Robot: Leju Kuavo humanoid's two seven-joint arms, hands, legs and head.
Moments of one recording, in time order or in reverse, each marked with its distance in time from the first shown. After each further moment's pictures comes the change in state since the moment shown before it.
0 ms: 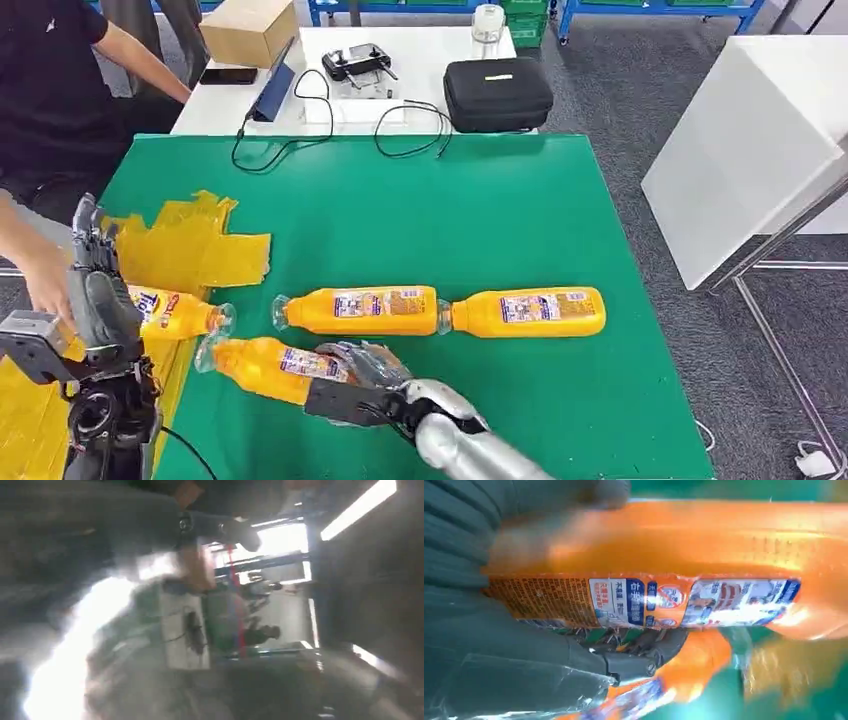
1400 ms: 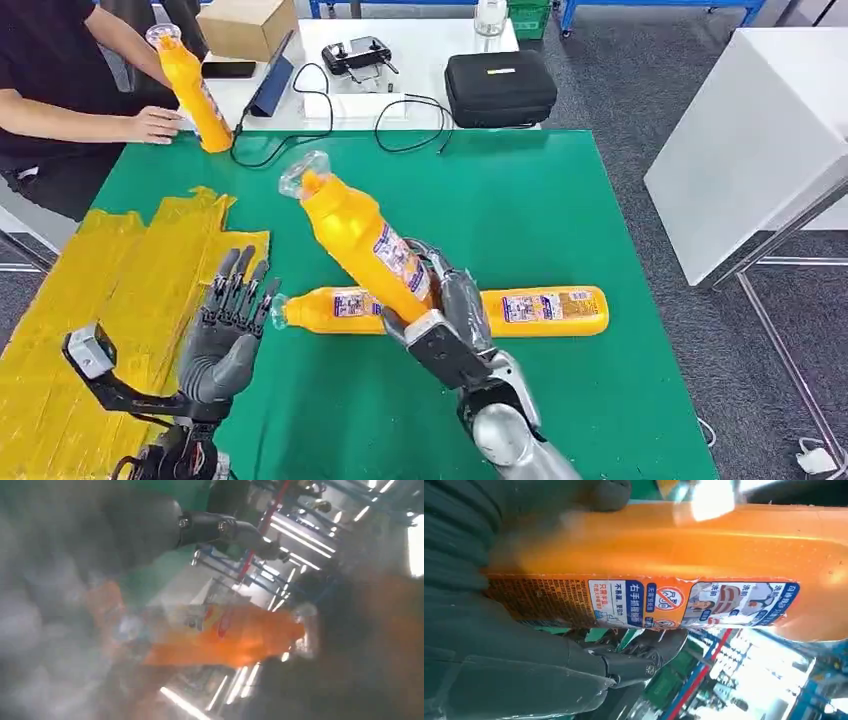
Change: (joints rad) left arm 0.196 -0.051 -0.298 -0.125 0.697 -0.382 0.362; right arm 0.084 -0.040 -0.236 -0.405 0.061 -0.213 -0.083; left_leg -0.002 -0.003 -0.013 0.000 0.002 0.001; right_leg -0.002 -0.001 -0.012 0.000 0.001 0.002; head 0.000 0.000
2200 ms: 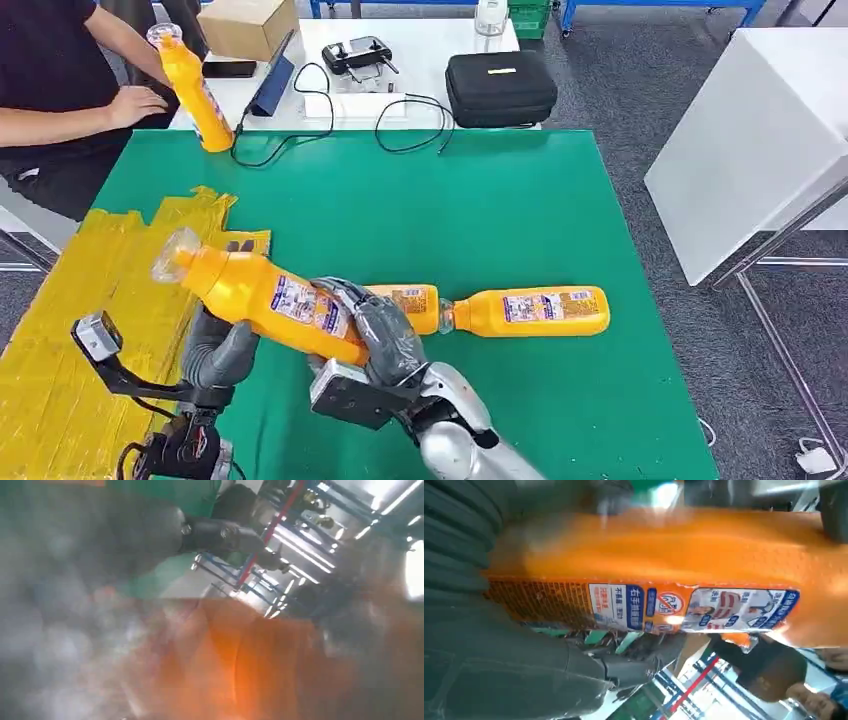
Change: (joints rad) left arm -0.048 0.000 0.021 0.055 0.035 0.061 0.008; right arm -0.075 0.041 0.239 0.102 0.079 0.062 0.024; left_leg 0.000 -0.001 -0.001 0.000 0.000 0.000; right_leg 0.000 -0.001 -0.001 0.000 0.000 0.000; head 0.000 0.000
